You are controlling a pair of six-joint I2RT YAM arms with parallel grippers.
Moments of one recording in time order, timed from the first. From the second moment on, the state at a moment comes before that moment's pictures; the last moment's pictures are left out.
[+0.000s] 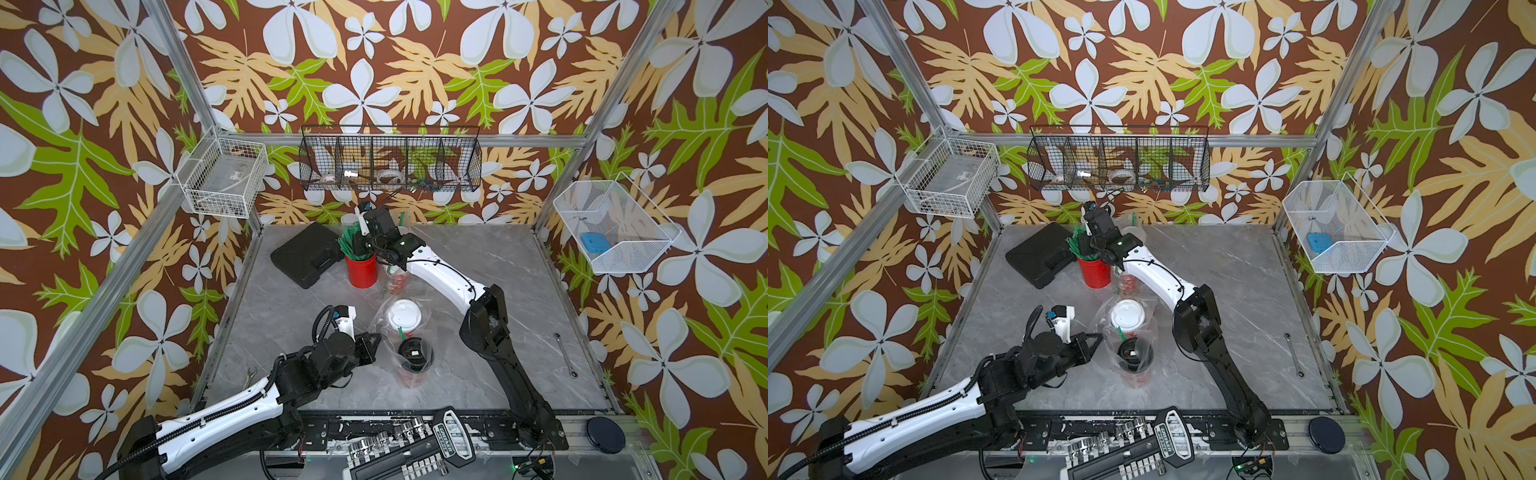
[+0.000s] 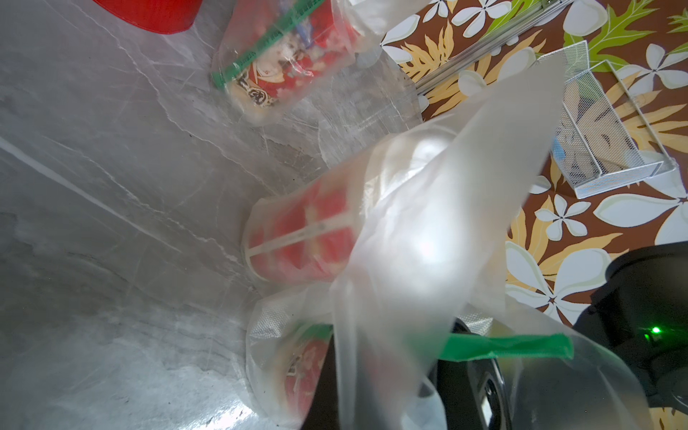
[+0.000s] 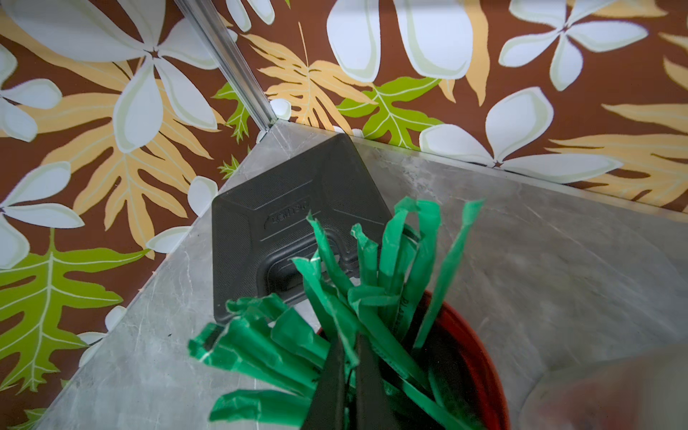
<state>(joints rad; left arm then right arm) -0.97 0.77 0.47 -0.16 -0.21 -1.08 0.74 2.38 2.38 -0.49 0.02 0.31</state>
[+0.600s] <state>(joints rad) -0.97 0.77 0.49 -0.15 -0.21 -1.06 0.74 2.10 2.26 -0.57 -0.02 0.21</state>
